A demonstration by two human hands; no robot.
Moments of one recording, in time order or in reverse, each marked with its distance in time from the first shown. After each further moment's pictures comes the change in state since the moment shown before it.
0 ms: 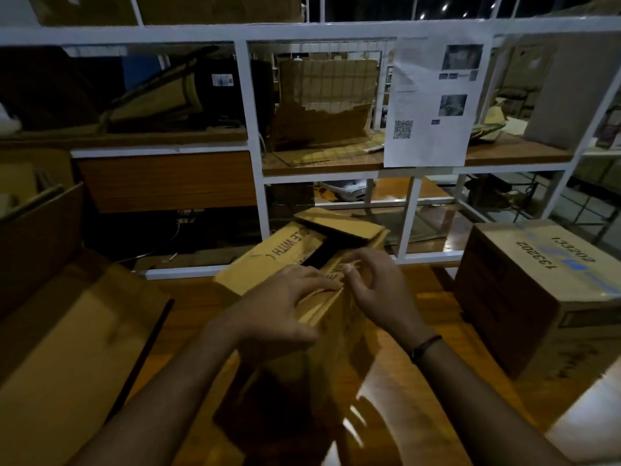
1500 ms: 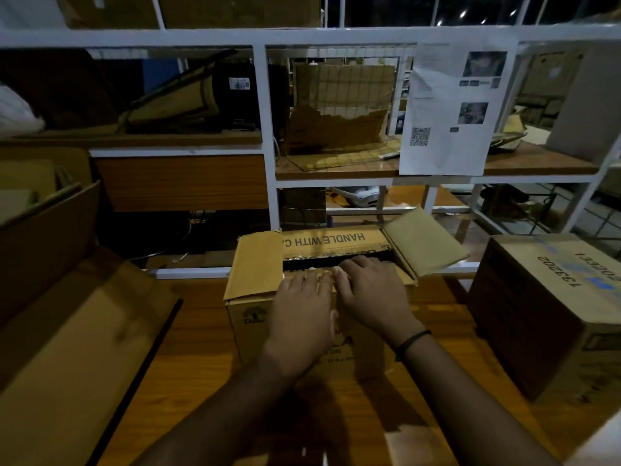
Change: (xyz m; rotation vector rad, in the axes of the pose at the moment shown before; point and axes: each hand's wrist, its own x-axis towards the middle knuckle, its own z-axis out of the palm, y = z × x) left_hand 0.025 0.029 0.045 0.532 0.309 -0.314; right_hand 0.030 -0.005 0.030 -0.571 -0.210 -0.026
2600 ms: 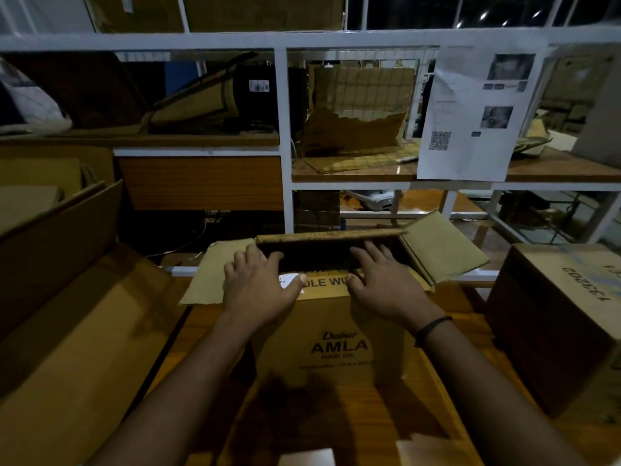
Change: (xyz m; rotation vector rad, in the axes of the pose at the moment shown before) left_hand 0.021 -0.100 0.007 -0.066 0.027 -0.316; right_hand 0.025 0.002 -0.017 0.068 -0.234 0.017
